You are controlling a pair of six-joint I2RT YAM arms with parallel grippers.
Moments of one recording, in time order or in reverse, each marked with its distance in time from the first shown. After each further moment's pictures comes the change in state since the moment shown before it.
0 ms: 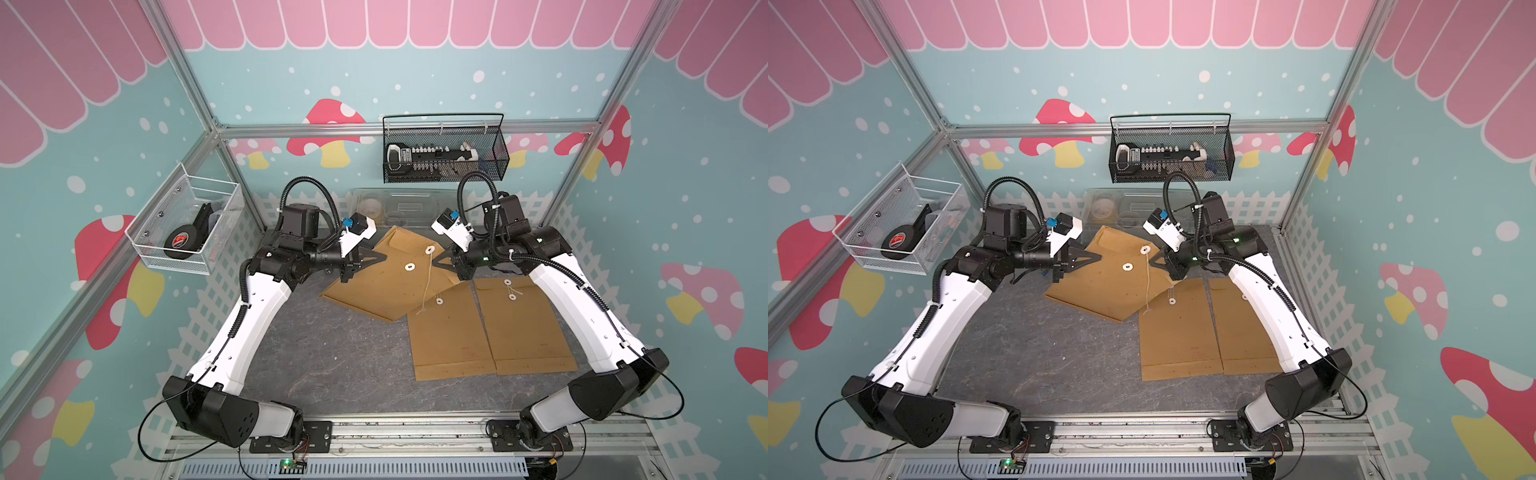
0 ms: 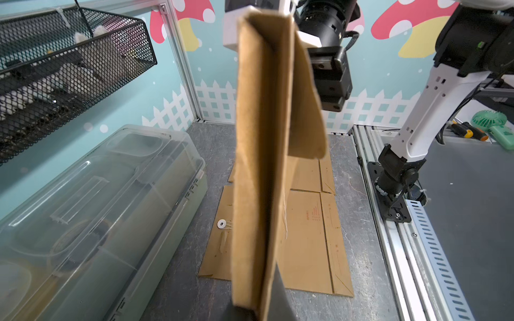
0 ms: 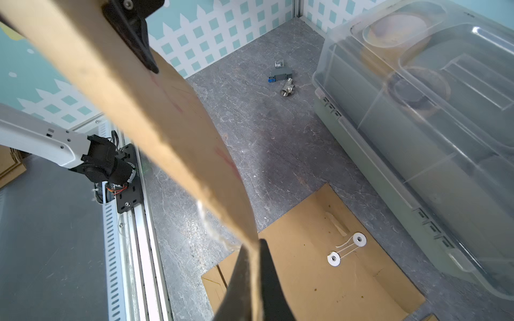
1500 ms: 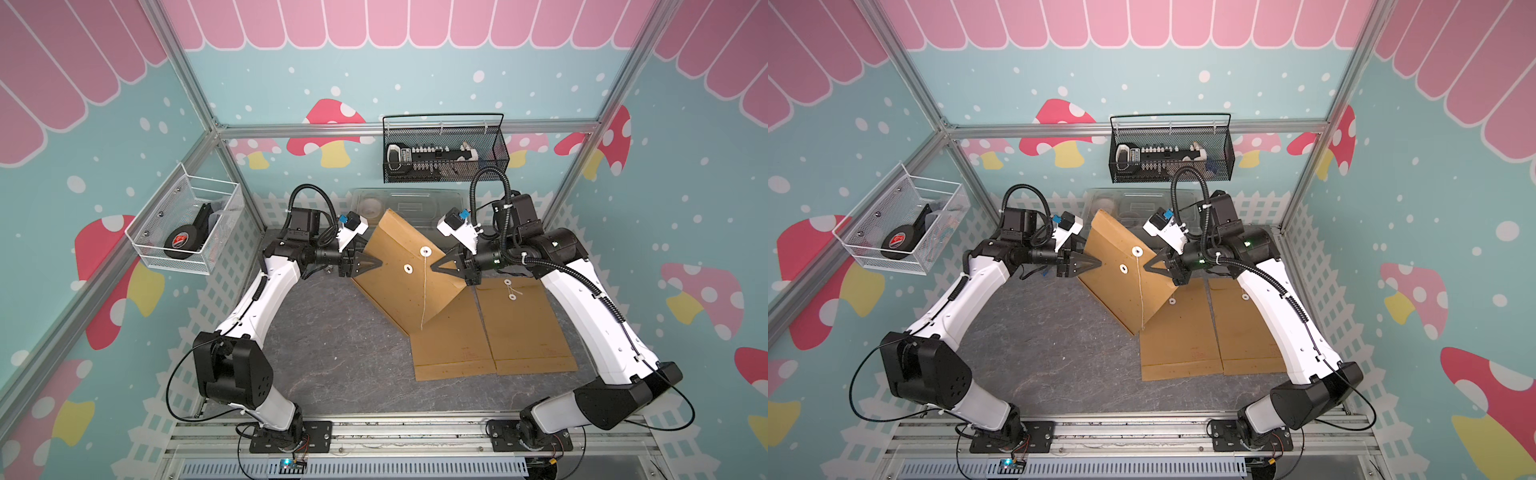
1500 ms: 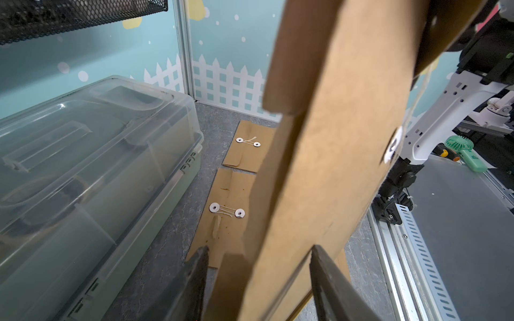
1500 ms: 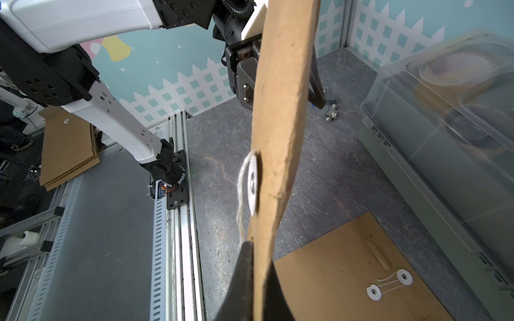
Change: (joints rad) left arm 0.103 0.186 -0.043 0.055 0.158 0.021; right arm 0.000 -0.051 0.029 -0.050 -0.184 -0.022
